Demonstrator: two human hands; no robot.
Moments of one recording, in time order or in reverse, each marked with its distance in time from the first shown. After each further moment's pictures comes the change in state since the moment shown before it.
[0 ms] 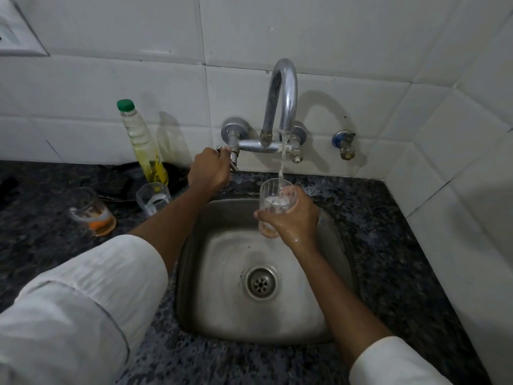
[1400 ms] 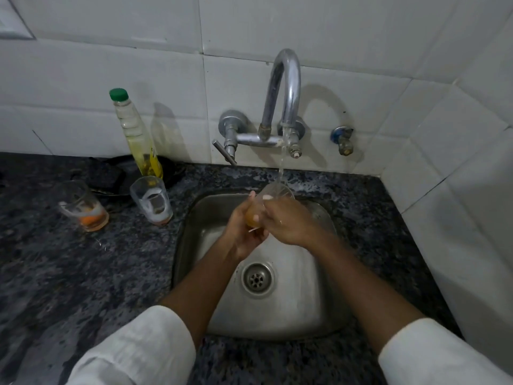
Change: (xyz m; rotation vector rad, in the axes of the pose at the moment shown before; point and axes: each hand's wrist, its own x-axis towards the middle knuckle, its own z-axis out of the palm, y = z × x) left_hand -0.109 -0.026 0.067 -1.214 -0.546 -0.636; right_hand 0.001 -0.036 -0.022 -0.670 -0.650 -0.415
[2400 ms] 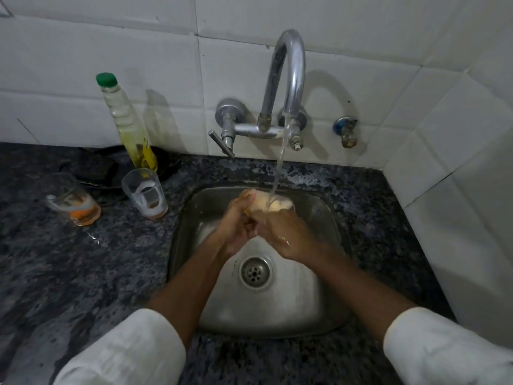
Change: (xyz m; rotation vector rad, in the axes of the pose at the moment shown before) left_hand 0.009 0.003 -0.015 0.117 -0.075 0.049; right_hand 0.003 0.028 0.052 0.091 0.030 -0.014
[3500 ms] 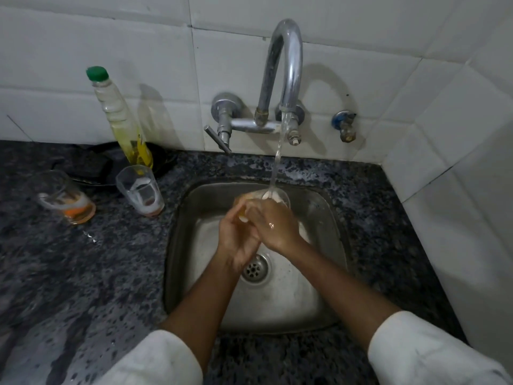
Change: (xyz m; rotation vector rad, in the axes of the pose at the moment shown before) left_hand 0.001 -0.035 -0.002 -0.519 -0.086 -0.038; right_hand 0.001 -0.020 0.008 0.092 0.152 0.107
